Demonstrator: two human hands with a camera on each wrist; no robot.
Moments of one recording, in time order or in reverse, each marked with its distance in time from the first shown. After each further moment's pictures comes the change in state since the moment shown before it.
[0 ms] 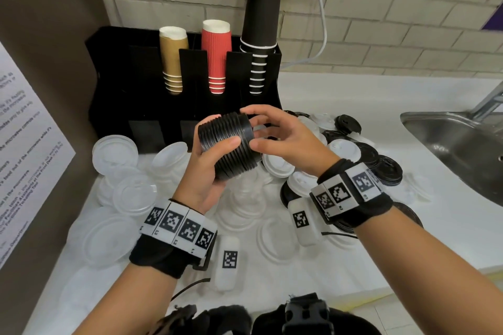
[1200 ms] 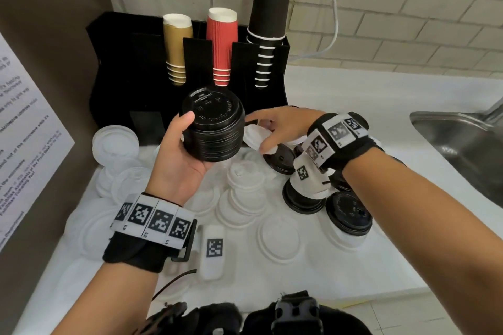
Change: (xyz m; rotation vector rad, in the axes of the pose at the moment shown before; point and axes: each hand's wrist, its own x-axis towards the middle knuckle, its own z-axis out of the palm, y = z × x) left_hand 0.000 0.027 -0.016 -0.150 0.157 0.031; right_hand 0.072 0.027 -0.036 -0.784 -0.431 0.431
